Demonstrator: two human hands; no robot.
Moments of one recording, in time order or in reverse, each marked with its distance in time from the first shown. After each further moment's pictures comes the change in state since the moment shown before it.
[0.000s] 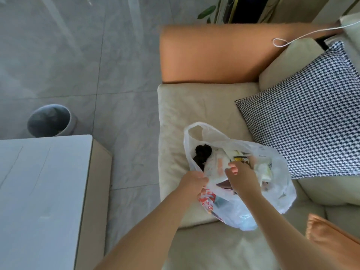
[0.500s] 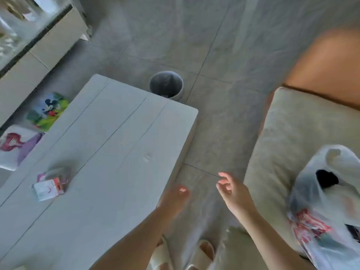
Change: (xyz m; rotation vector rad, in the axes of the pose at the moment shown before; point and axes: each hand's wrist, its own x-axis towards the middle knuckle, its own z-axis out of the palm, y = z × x) left_hand -0.100 -0.242 -0.241 -0.009 0.469 -0.100; right_hand -0.133 -0.155 0.230 -0.090 -0.408 -0.547
